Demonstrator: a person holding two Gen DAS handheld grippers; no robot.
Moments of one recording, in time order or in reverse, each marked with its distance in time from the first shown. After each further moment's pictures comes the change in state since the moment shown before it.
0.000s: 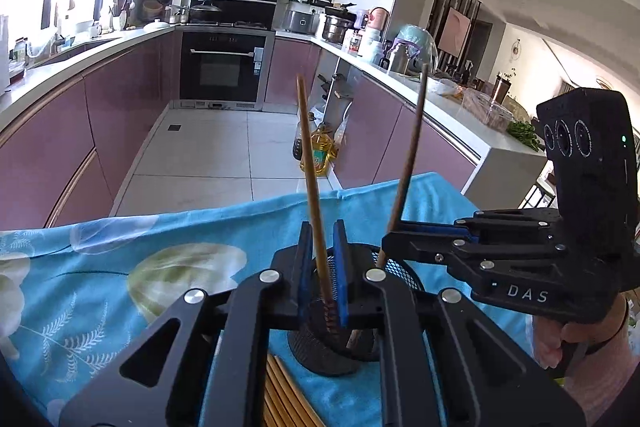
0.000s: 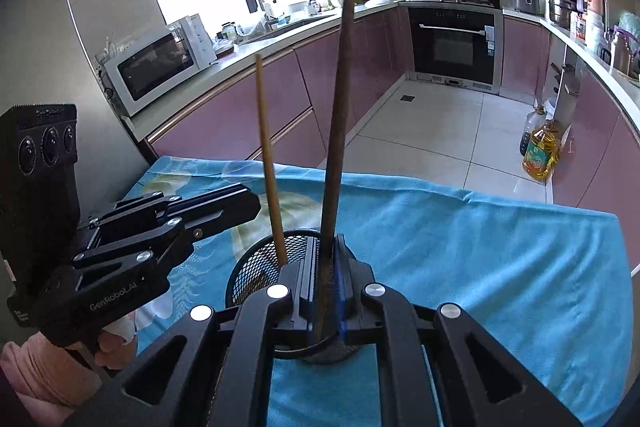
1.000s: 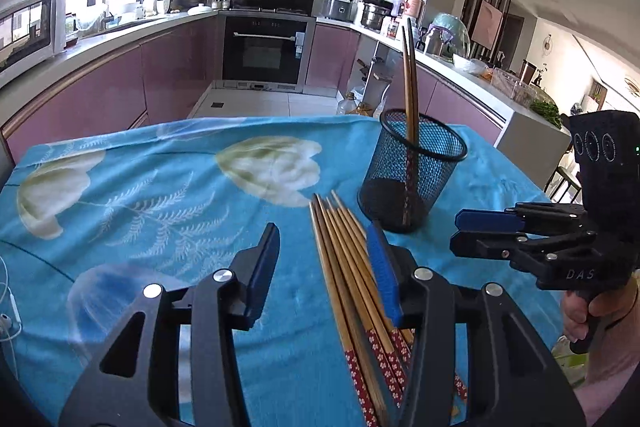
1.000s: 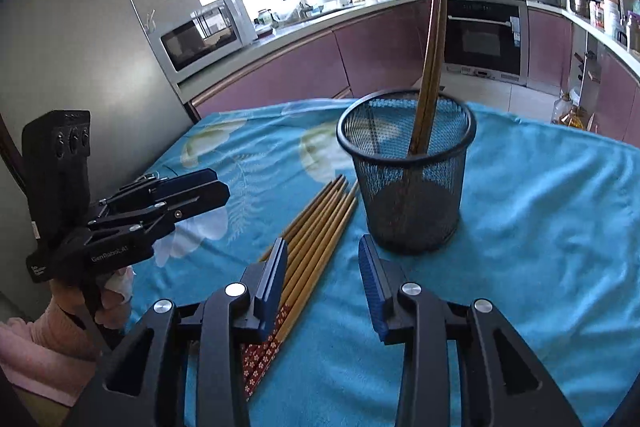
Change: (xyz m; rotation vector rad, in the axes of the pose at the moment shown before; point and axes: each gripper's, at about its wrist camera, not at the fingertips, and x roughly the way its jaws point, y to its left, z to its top) left arm -0.104 0.051 -0.140 -0.039 0.042 0.140; right arm -0.005 0.053 -0.110 -0.029 0.054 0.109
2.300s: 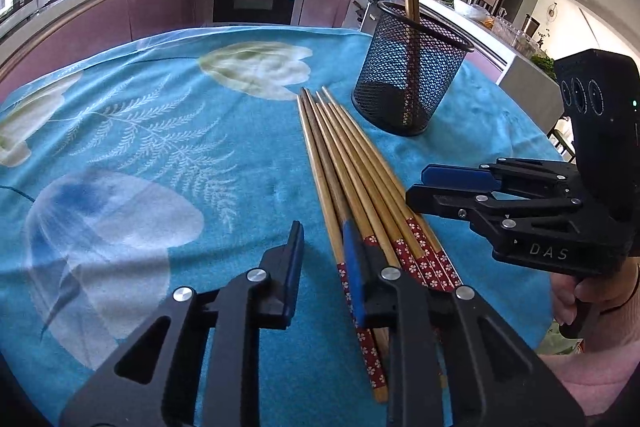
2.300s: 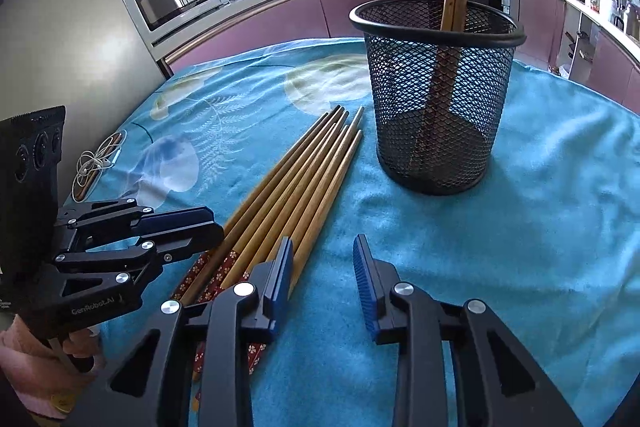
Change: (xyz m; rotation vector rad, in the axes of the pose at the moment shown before) left arm 0.032 -0.009 -0.047 -0.015 0.214 -0.032; right arm 0.041 0.020 -0.022 -0.009 0.096 -0.098
